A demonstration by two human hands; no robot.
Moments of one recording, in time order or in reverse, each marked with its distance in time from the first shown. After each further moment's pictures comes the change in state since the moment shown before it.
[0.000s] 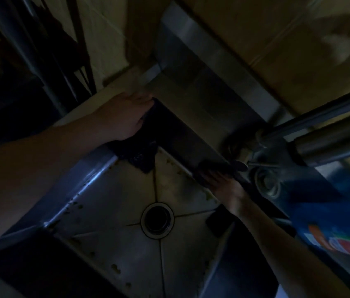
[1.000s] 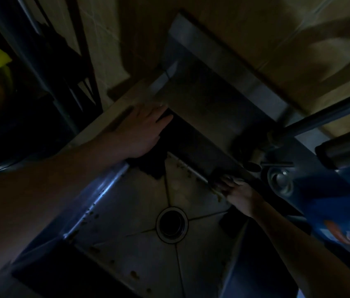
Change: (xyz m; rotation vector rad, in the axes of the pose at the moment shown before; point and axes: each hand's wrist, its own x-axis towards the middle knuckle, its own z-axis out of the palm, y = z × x) left_hand -0.012 0.012 -0.003 0.174 -0.028 0.065; right_hand 0.000 -0.010 -0.003 0.091 -0.168 -0.043
